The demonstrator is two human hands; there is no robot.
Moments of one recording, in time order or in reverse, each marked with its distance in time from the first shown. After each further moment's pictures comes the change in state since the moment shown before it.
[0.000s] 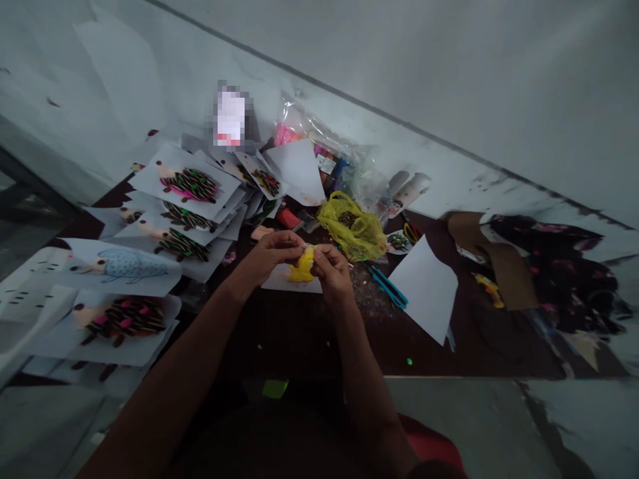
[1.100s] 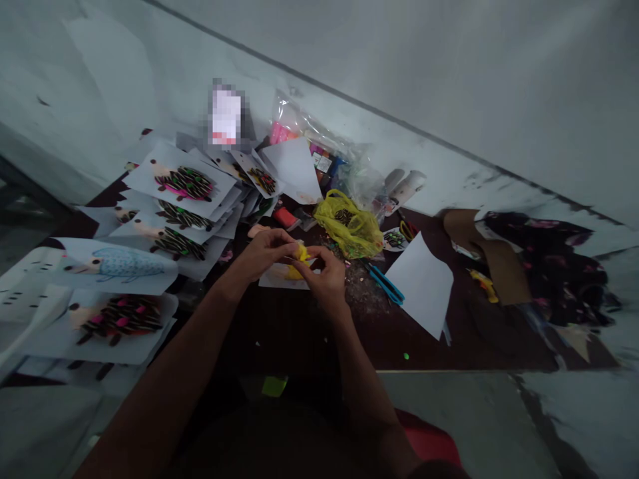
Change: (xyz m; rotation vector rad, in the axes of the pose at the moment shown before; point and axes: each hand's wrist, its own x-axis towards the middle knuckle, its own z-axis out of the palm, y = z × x) left_hand 0.000 -0.001 -0.008 0.093 0.046 -0.022; right_hand -0.017 0.000 0.000 -0.551 0.126 -0.198
